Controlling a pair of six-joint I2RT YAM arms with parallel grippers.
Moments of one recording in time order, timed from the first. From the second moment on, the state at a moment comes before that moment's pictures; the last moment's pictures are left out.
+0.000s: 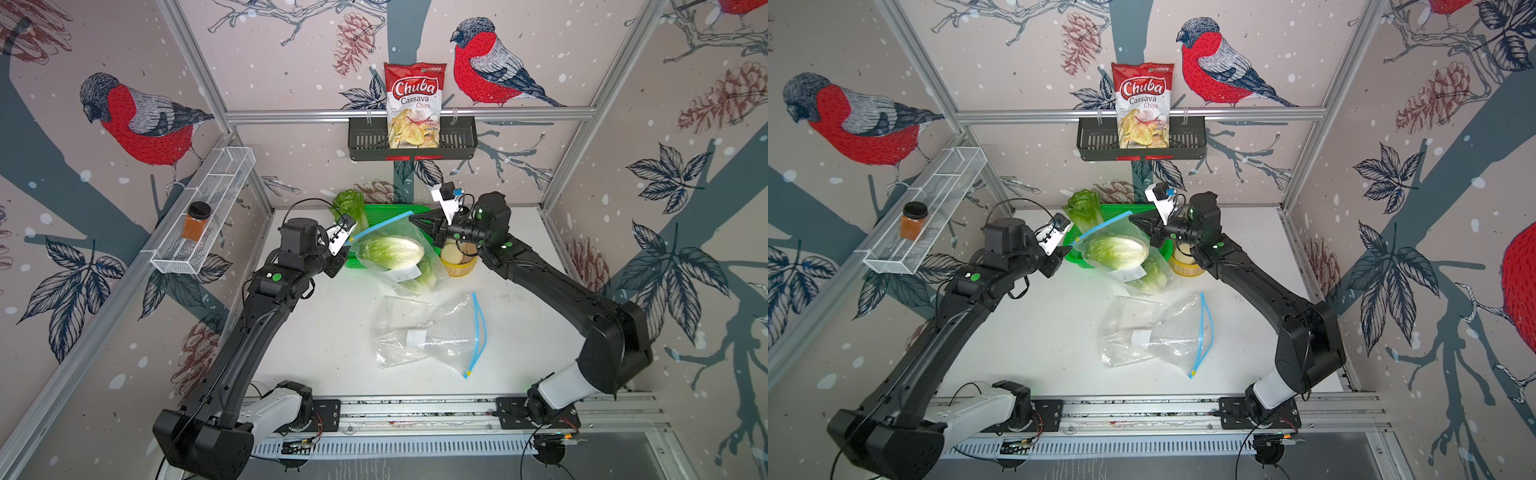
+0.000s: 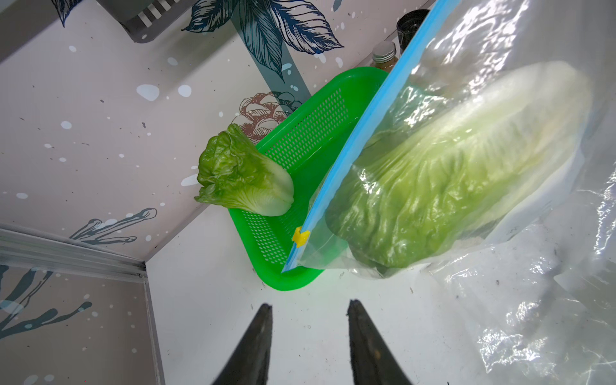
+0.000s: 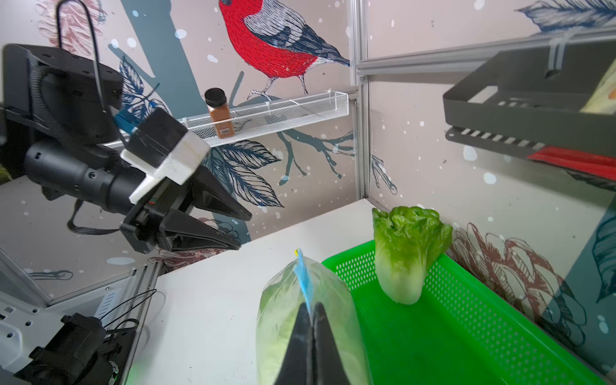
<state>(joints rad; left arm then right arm) -0.27 1.12 1.18 -0.60 0.14 0.49 0.55 1.55 1.30 0.22 -0.76 0.05</state>
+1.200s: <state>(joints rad) -0.27 1.07 1.25 -0.61 0.52 0.47 0.52 1.31 1.39 -0.12 -0.89 -0.21</state>
